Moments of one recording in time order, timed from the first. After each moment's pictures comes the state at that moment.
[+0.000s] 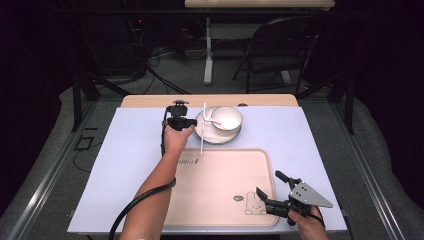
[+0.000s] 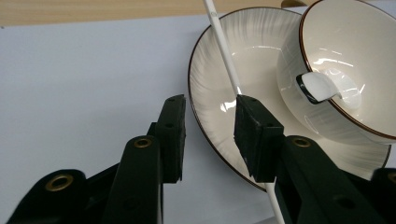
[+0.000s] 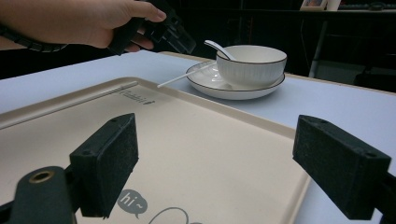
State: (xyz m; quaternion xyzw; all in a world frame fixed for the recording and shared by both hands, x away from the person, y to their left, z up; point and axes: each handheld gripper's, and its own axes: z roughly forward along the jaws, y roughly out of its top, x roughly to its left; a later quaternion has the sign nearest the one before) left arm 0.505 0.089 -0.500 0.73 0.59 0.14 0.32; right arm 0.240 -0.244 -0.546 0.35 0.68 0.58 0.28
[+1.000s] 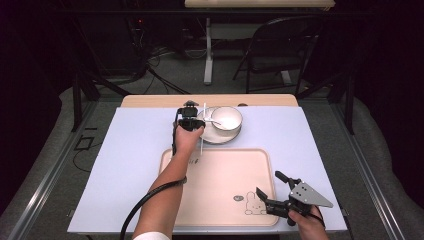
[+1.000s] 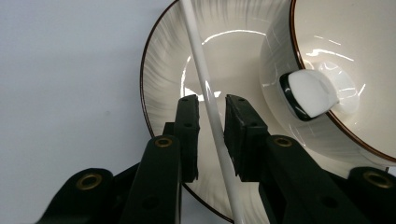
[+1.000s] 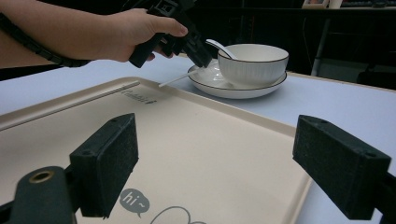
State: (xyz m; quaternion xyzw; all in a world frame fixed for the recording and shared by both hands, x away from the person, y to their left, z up) left arm 0.515 0.067 -0.517 0.73 0.60 0.09 0.32; right arm 0.240 -0.244 -0.546 0.35 0.68 0.58 0.28
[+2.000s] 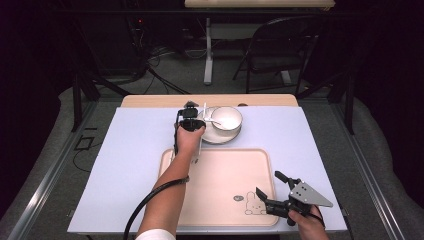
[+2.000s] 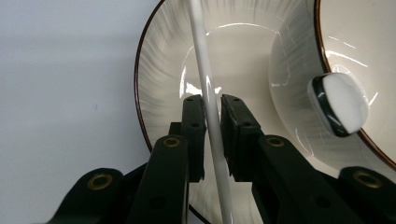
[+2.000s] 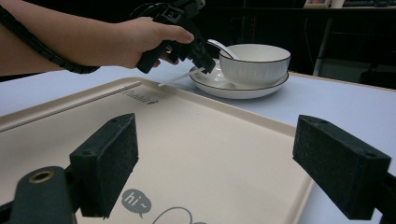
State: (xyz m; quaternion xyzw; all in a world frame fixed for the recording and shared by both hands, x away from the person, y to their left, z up) left arm 0.523 0.067 -0.528 0.71 0.62 0.07 0.32; right arm 0.241 -0.244 -0.546 0.35 0.68 0.58 0.28
